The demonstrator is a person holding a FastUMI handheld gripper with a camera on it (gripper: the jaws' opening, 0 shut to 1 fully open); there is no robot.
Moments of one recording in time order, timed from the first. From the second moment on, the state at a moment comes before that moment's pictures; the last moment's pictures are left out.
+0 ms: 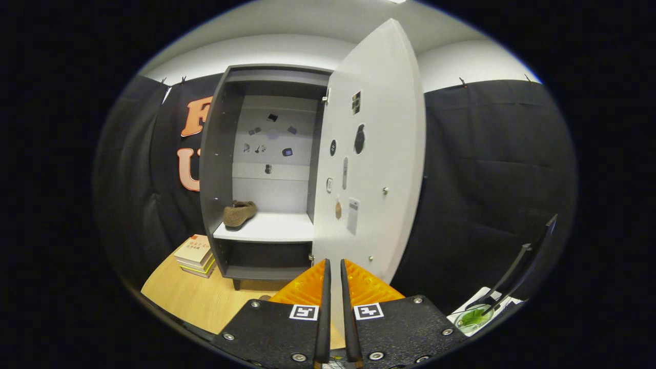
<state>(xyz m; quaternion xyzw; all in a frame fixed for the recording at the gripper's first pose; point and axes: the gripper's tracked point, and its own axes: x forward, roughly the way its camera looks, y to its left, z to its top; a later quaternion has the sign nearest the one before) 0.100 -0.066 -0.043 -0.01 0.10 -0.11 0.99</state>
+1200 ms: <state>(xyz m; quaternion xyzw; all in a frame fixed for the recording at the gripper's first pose) 0.167 0.098 -0.346 0.06 0.36 0.05 0.93</state>
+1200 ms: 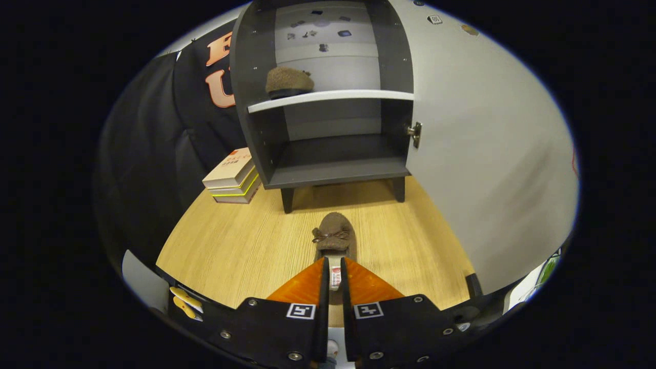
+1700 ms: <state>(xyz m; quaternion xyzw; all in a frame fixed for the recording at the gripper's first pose) 0.197 0.137 -0.436 0.06 0.43 0.09 0.90</state>
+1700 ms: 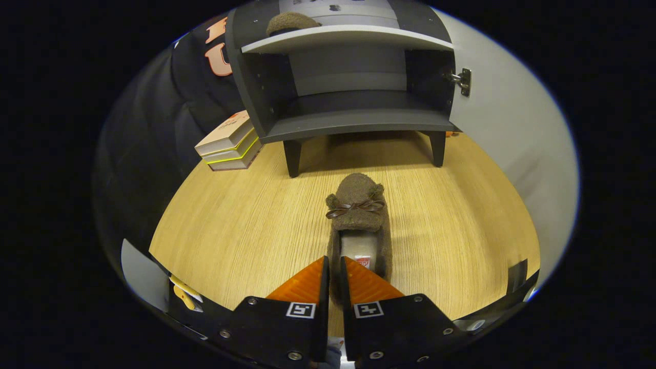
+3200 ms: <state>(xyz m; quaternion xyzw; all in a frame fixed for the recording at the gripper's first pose) 0.268 0.114 -0.388 0.08 0.37 0.07 0.92</state>
